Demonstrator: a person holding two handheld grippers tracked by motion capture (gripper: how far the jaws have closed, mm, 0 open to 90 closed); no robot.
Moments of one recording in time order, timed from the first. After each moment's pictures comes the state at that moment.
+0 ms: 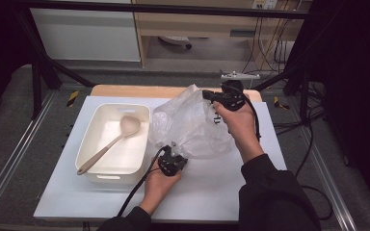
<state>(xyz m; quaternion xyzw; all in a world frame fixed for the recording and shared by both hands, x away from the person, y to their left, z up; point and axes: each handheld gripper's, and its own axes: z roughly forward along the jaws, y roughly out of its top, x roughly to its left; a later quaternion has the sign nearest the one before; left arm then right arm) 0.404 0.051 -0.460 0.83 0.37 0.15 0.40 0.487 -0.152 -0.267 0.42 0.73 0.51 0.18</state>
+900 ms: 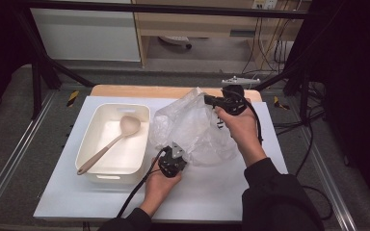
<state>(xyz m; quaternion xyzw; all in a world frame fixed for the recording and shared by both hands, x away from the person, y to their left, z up) 0.398 0.049 -0.456 0.84 0.34 0.17 0.39 0.482 -0.156 -0.279 0.42 0.74 0.49 0.17</state>
